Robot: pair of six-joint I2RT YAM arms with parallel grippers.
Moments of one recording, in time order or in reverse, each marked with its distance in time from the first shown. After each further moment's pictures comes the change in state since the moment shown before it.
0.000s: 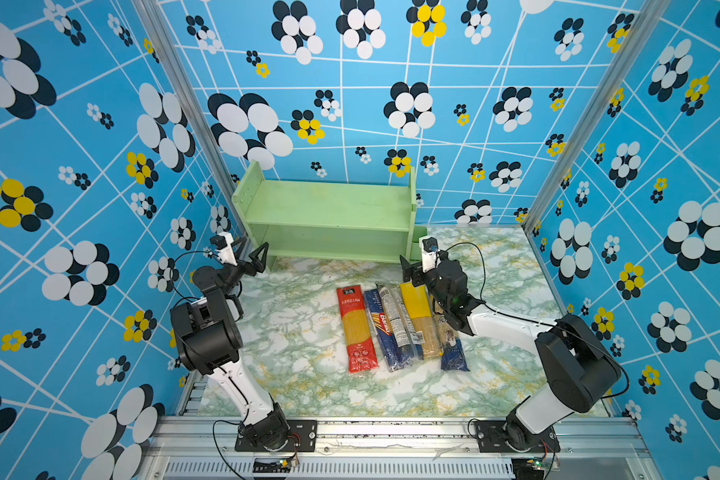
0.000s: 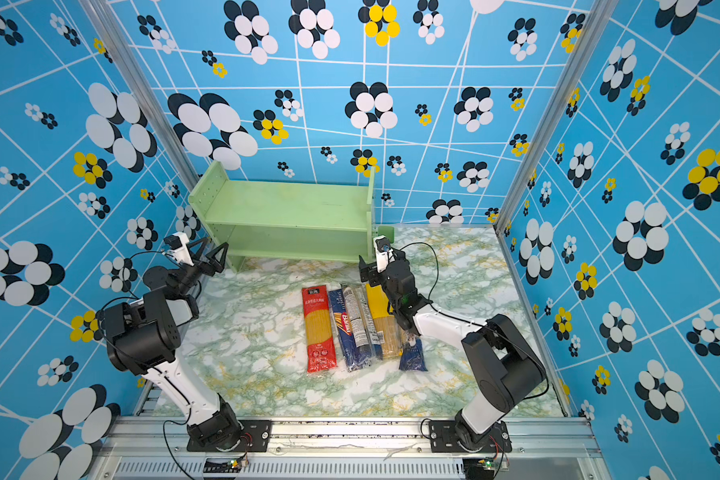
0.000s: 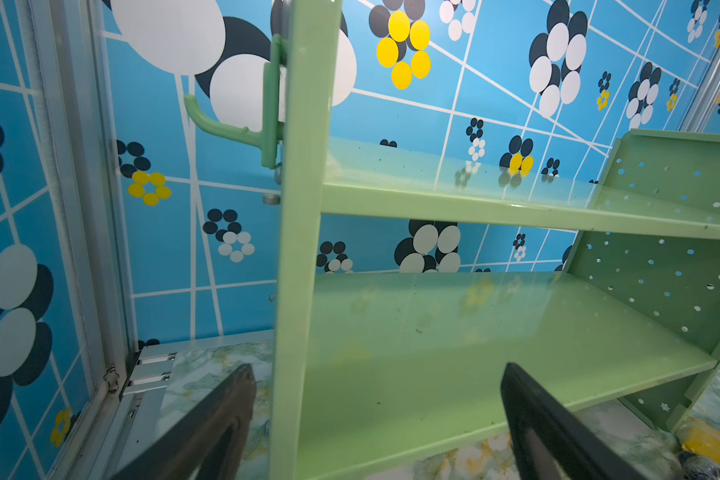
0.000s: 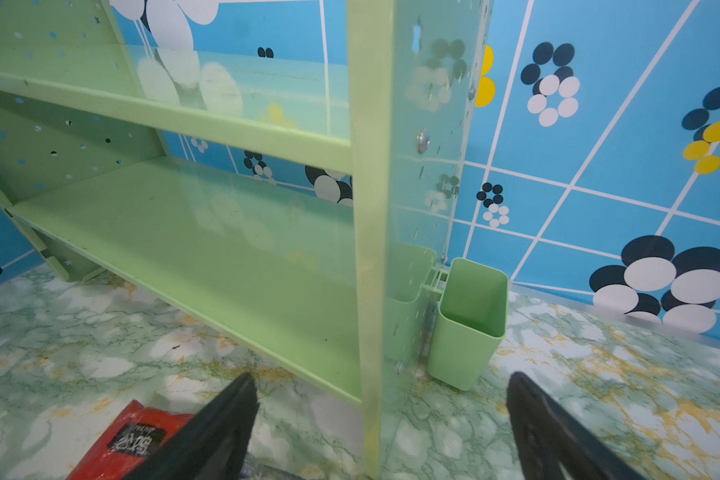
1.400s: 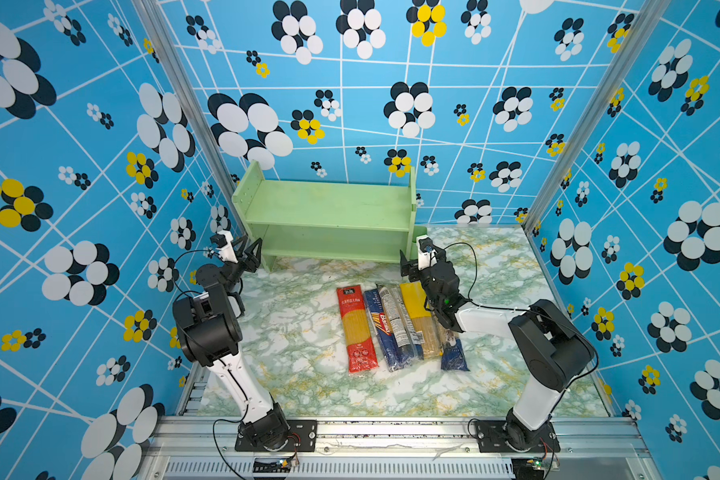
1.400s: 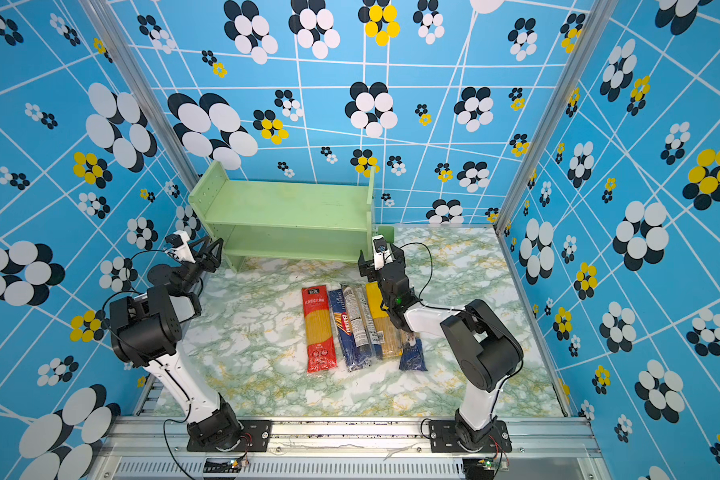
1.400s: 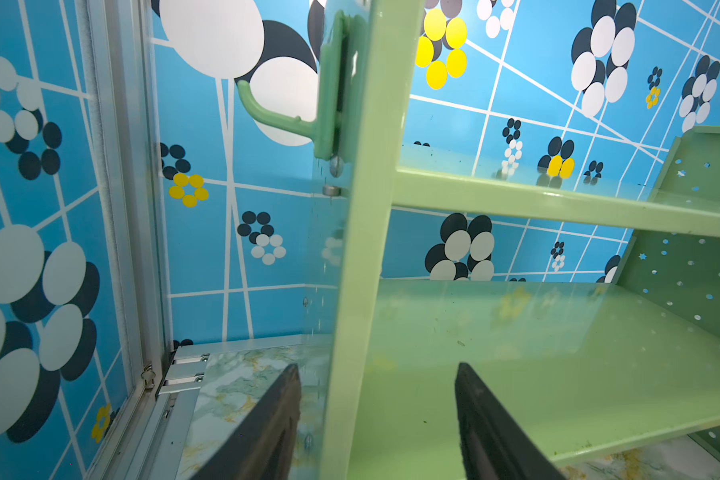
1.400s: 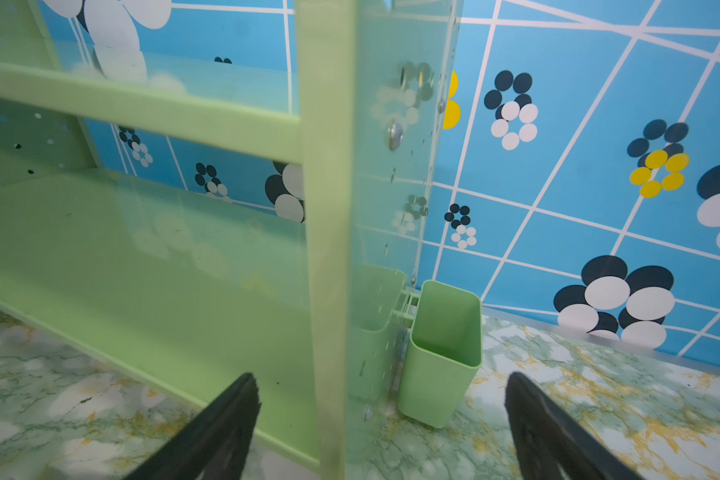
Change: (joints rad) left arm -0.015 0.075 0.039 0.017 -0.095 0.033; right arm 0.000 0.175 0.029 0.245 0.113 -0.077
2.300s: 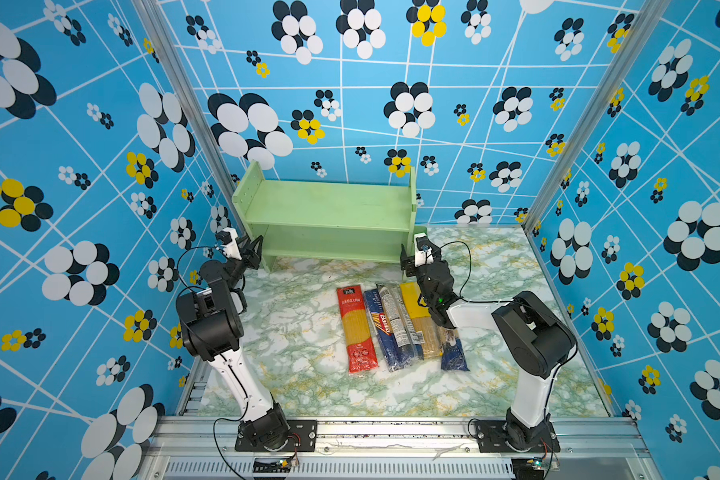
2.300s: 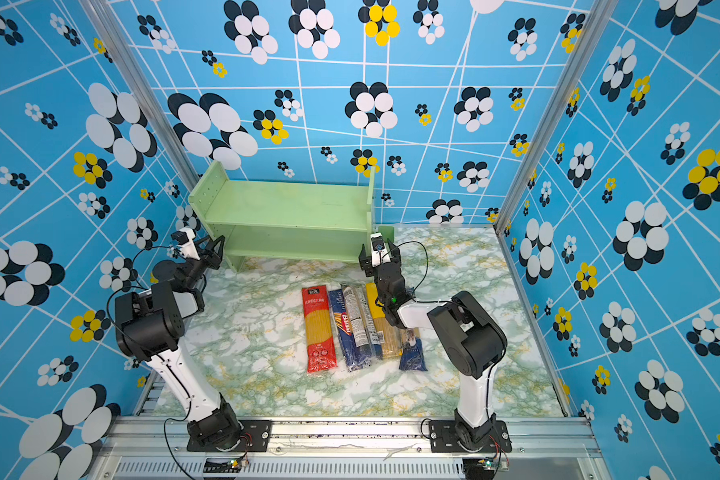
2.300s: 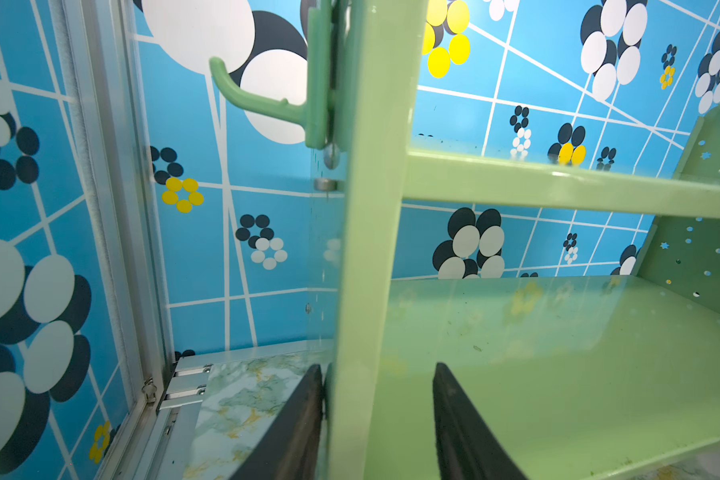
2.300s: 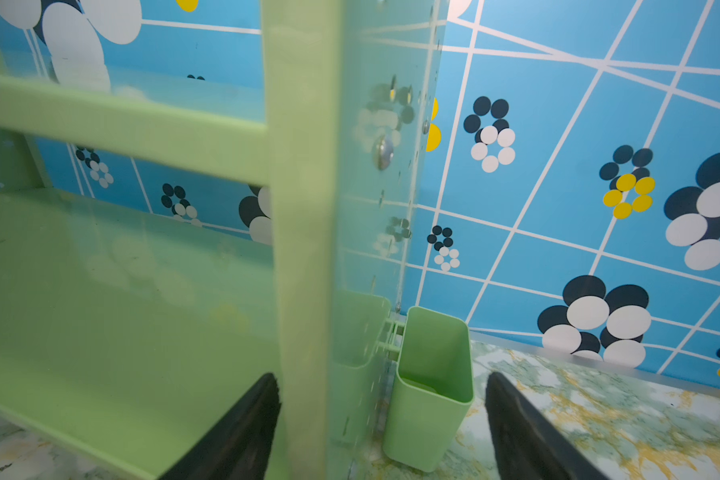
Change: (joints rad) left arm -0.031 0.044 0.062 -0.029 -0.030 0.057; right arm 0.000 0.107 0.061 0.126 0.058 -0.052
